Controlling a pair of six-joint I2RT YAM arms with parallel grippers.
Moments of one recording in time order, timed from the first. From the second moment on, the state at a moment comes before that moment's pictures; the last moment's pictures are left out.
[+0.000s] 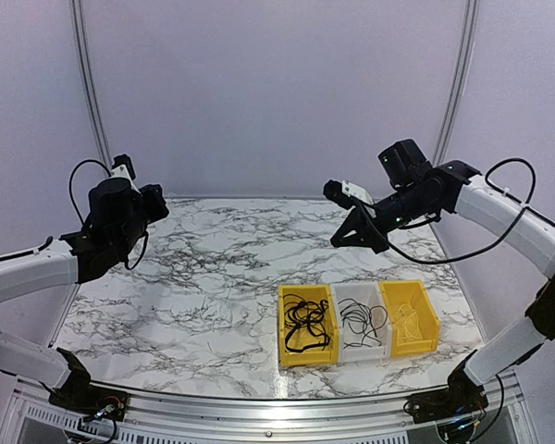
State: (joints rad) left arm -0.60 1.23 0.80 0.29 -0.53 -0.49; right arm 0.57 1.47 1.44 -0.89 -0.64 -0.63
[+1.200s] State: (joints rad) left arm -0.54 1.37 0.87 0.30 -0.30 -0.54; right arm 0.24 1.10 1.58 -1.15 -0.25 -0.74
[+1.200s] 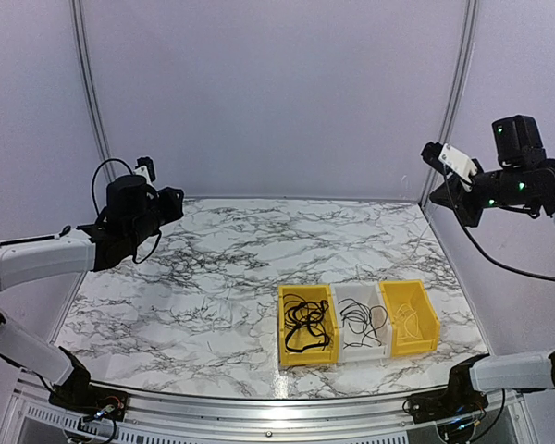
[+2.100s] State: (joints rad) left arm -0.54 1.42 0.85 0.30 -0.23 -0.57; right arm 0.24 1.07 0.90 -0.93 -0.23 -0.86
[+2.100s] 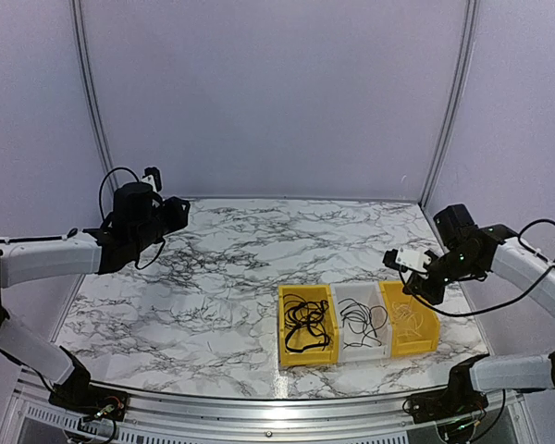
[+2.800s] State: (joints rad) left arm -0.54 1.29 0.73 0.11 -0.19 -0.66; right arm 0.24 1.28 0.82 -0.77 -0.17 -0.83
